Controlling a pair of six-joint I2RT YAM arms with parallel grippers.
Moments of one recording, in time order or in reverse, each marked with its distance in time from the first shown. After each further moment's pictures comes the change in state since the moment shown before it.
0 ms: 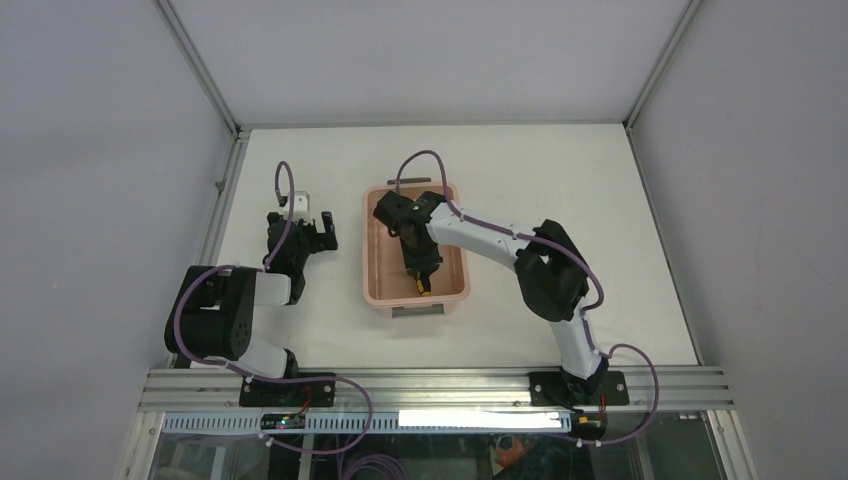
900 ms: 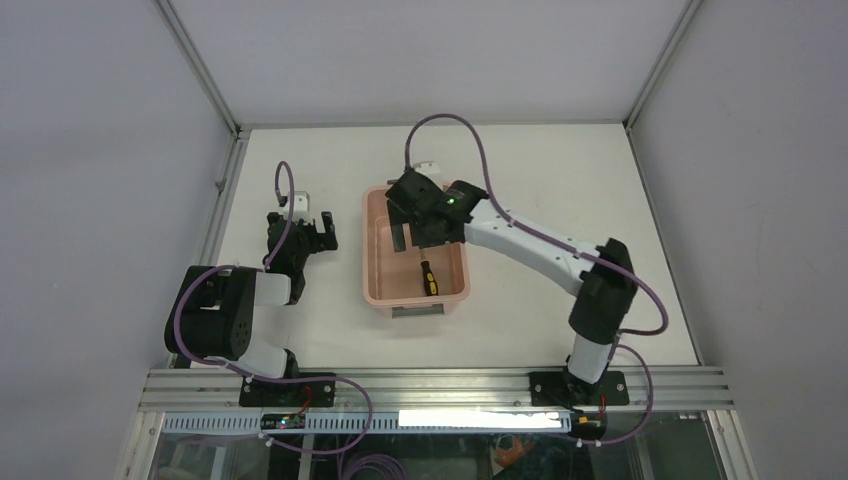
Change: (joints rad) left arm 0.000 0.000 0.000 0.000 0.000 0.000; right arm 0.026 -0.216 -0.062 0.079 0.183 -0.016
